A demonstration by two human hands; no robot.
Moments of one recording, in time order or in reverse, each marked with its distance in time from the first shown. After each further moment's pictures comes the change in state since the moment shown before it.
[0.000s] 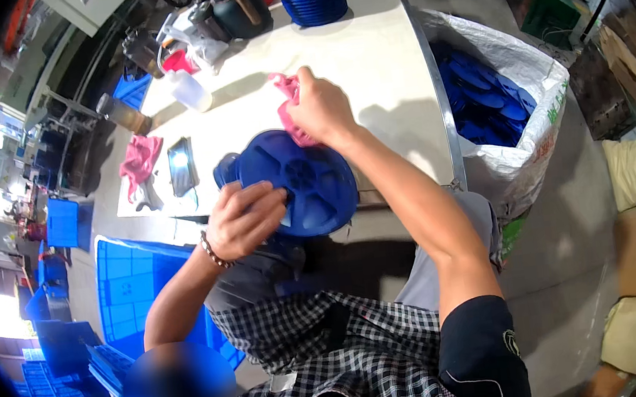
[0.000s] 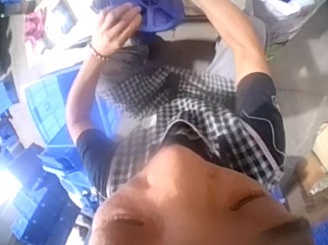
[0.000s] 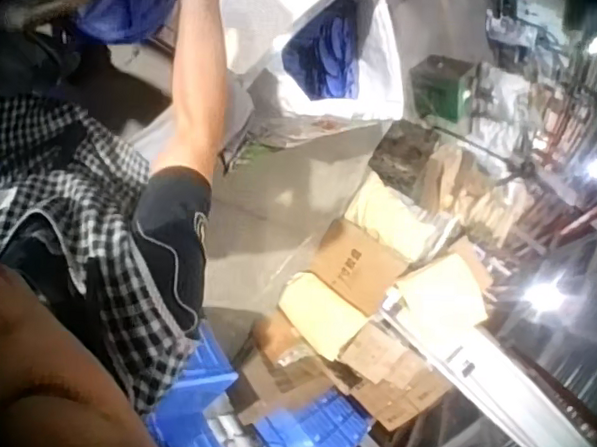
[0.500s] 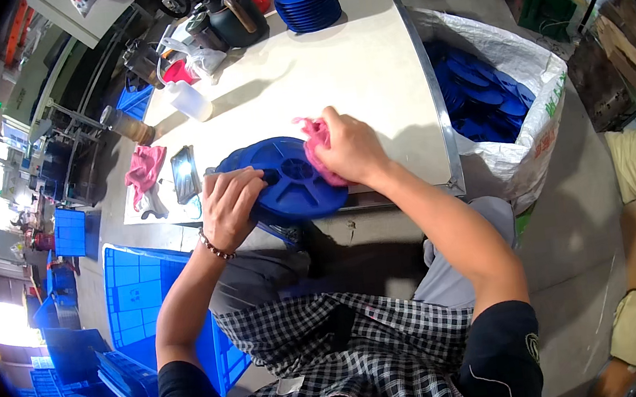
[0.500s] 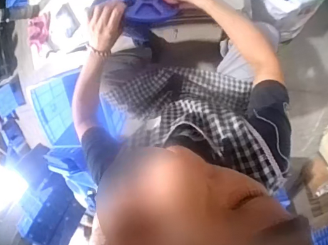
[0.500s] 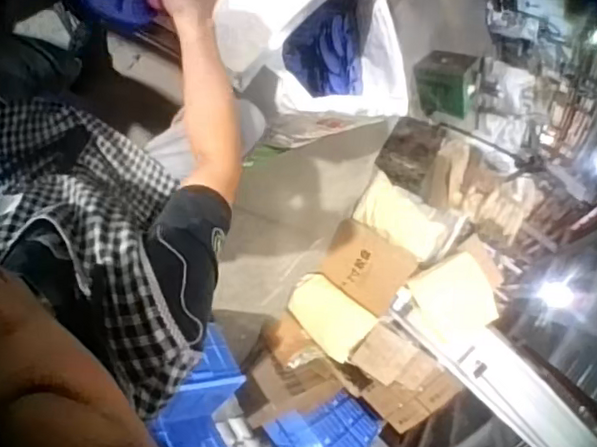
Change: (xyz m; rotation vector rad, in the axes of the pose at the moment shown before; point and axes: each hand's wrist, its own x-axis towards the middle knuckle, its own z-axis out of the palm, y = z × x) left_hand -0.001 -0.006 0.008 0.029 -0.023 -0.334; right_hand -0.070 0.027 -0.034 0.084 -0.097 -0.112
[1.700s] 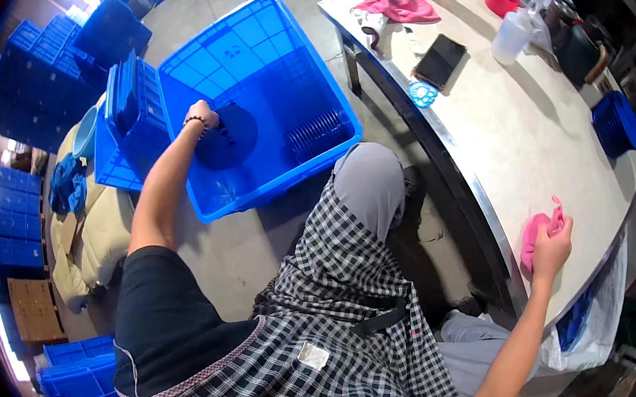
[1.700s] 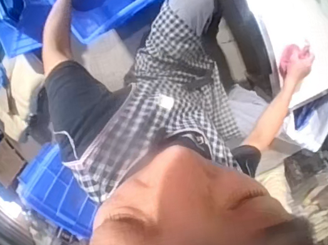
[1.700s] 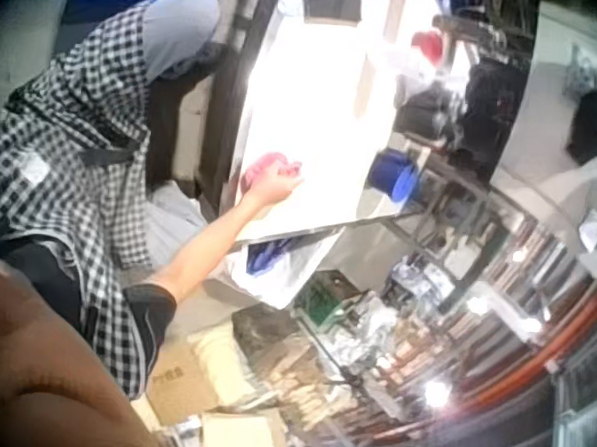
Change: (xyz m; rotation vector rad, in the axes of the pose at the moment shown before) left_hand -0.511 -0.038 -0.216 0.440 -0.712 -2.272; right_hand 0.011 0.045 0.042 -0.277 -0.133 0.058
